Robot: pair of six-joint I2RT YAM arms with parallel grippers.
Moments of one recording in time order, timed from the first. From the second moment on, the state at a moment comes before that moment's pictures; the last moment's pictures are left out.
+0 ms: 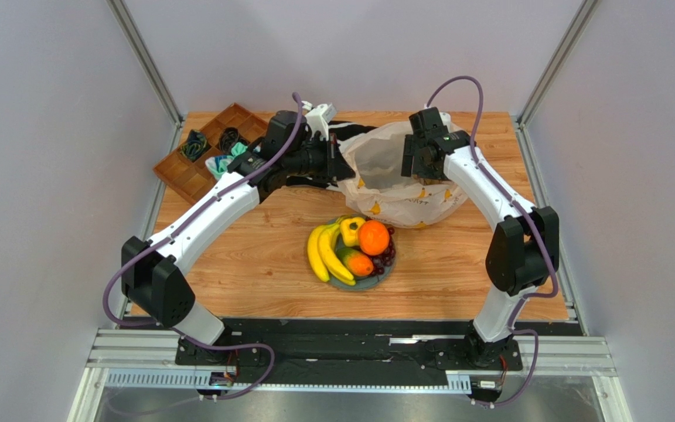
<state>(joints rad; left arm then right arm) -0.58 1.54 1.45 -0.39 0.40 -0.48 0.34 1.79 1.59 -0.80 0.34 0.39</state>
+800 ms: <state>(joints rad) -0.58 1.56 1.45 -0.39 0.39 -0.50 0.47 1.22 1.31 -0.44 -0.24 0.39</state>
